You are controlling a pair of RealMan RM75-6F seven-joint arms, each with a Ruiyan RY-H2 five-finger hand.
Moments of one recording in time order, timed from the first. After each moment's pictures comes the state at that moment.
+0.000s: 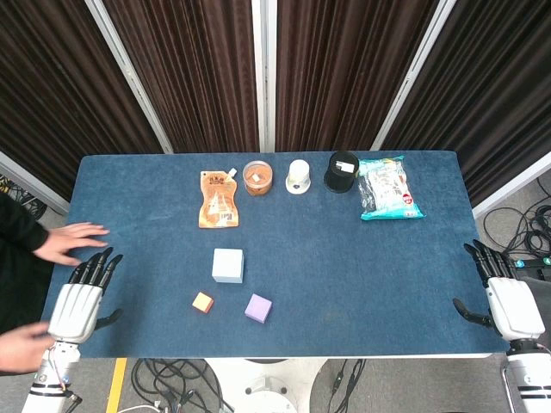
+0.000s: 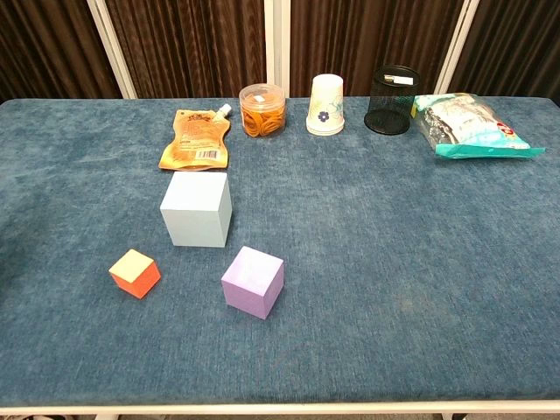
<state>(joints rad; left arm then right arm) -0.11 -1.31 -0.01 -1.69 1.56 1.48 0.33 0.12 -0.95 0.06 -1.84 -1.42 1.35 0.07</state>
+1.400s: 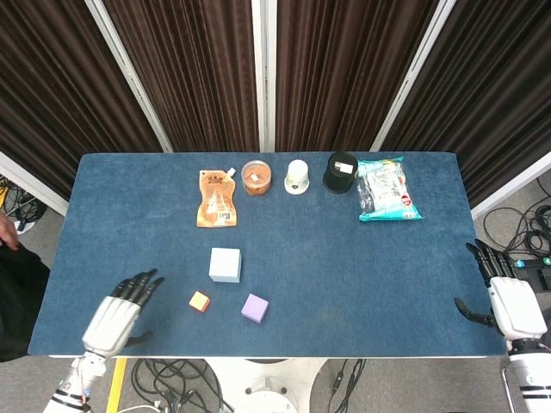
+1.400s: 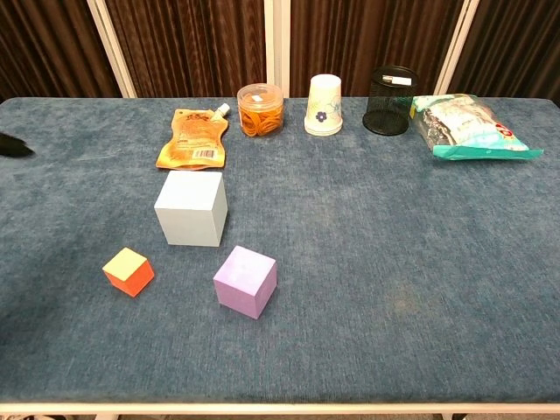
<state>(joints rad) -0.17 -1.29 0.09 -1.83 1.65 1.32 0.38 0.12 -0.94 0.06 -1.84 -1.42 1.34 0.09</state>
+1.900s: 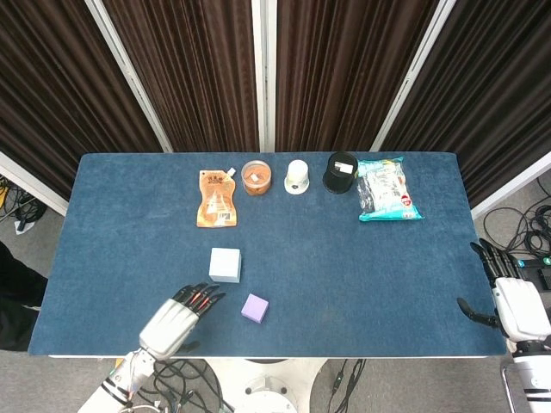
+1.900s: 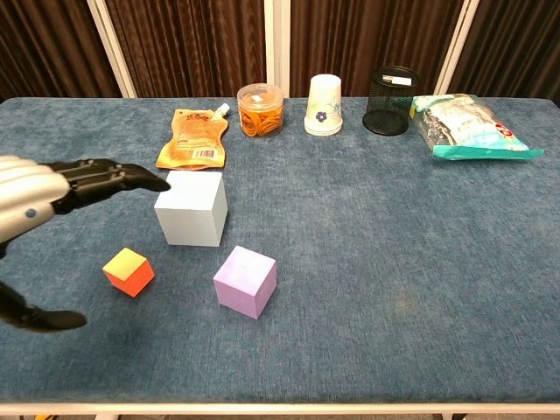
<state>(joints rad) -0.30 -1.41 0.06 -1.90 1.67 1.15 0.54 0.11 -0.93 0.06 -1.84 -1.44 1.37 0.14</state>
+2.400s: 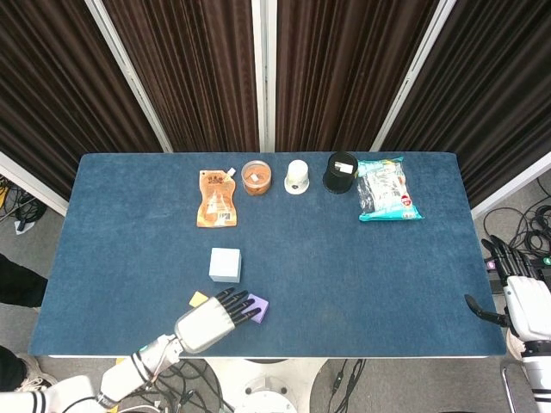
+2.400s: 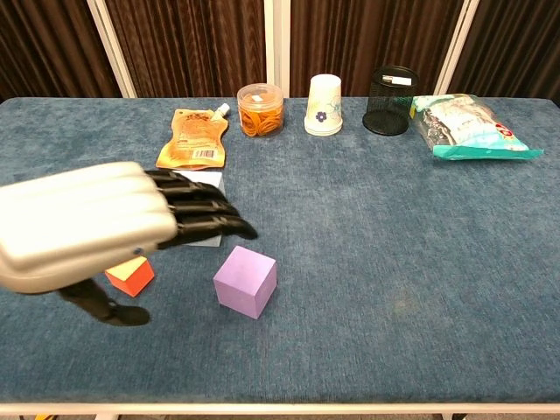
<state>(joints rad) -0.53 -1.47 0.01 -1.72 1.82 0.96 0.52 0.10 -0.92 0.07 -1.82 -1.44 1.39 0.17</state>
